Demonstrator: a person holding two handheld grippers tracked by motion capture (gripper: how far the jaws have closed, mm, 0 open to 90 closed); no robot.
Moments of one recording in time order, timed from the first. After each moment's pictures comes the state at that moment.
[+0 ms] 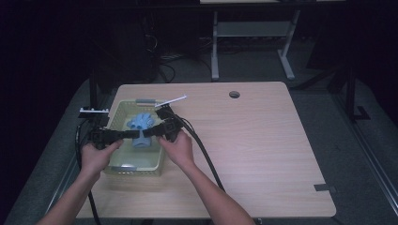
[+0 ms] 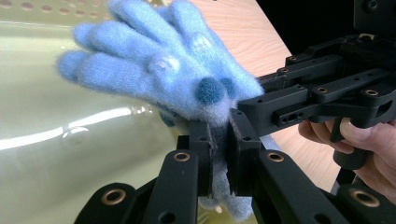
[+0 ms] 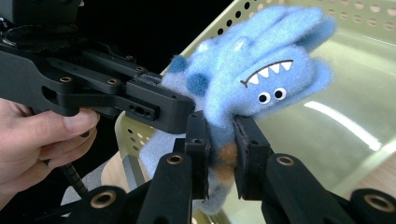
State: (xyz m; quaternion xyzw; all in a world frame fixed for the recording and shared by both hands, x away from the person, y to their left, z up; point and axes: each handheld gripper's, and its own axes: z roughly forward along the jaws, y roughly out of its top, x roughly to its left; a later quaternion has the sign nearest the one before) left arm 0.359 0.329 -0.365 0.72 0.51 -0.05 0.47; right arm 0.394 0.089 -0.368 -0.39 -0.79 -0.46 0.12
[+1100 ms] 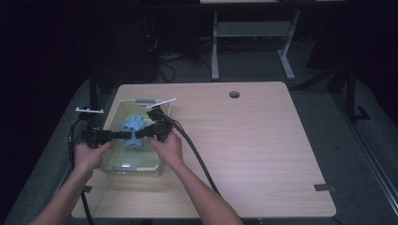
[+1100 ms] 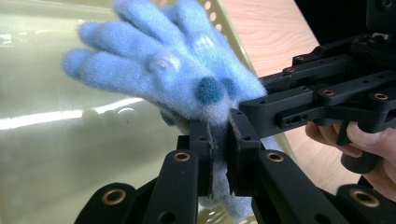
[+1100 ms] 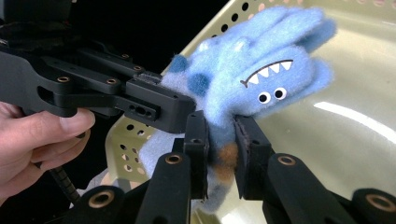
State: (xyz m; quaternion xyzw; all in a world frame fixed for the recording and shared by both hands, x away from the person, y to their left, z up) left arm 0.371 0.351 -0.377 0.73 0.54 -0.05 0.43; right arm 0.408 0.118 -0.390 -0.40 -0.78 -0.46 0.14
